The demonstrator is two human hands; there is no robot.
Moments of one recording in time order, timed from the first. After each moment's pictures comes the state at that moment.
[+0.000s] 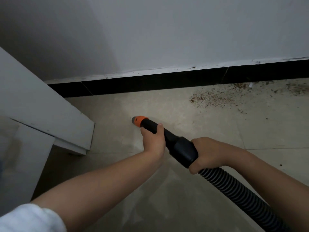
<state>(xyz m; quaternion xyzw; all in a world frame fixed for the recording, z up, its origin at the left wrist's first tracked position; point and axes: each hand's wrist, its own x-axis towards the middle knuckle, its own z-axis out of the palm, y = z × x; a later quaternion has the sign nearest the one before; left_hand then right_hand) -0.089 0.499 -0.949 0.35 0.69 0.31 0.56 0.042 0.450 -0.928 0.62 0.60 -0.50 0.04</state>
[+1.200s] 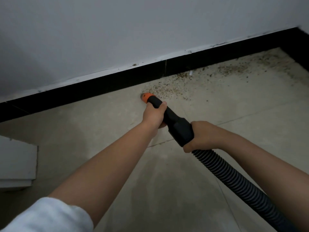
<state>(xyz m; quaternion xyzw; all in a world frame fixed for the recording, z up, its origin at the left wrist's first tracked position) 0.049 0.508 -0.957 0.47 0.57 0.14 0.66 0.137 0.392 -0.919 0.77 0.47 -0.43 -0.02</state>
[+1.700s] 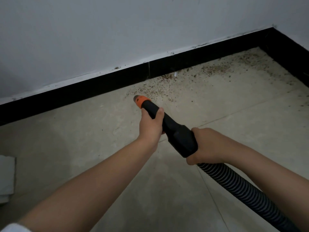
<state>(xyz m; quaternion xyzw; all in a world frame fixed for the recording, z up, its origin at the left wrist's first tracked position) 0.061 0.462 -0.951 0.50 0.53 0.20 0.66 0.154 0.350 -0.905 0.79 0.47 -0.40 -0.02</state>
